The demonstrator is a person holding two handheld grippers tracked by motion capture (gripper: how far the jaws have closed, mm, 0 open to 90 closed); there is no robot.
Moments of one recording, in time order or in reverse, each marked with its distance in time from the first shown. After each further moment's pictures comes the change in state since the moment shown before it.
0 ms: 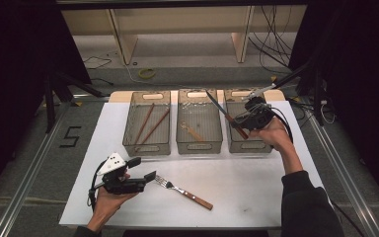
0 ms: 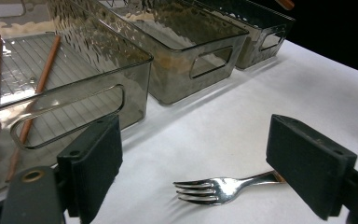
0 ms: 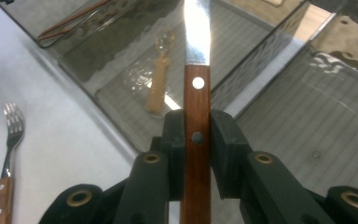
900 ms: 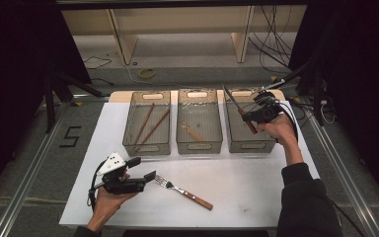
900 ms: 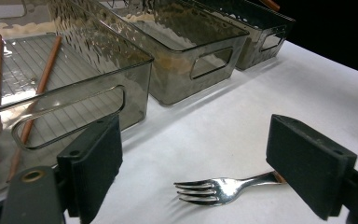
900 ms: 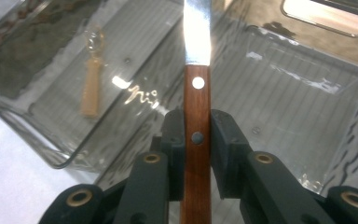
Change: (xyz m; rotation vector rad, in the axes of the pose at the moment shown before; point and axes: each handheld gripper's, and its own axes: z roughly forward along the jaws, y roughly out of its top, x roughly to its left) left arm 0.000 0.000 0.000 -0.003 0.000 -0.002; right arm -0.044 -0.006 0.005 0.031 -0.123 0.160
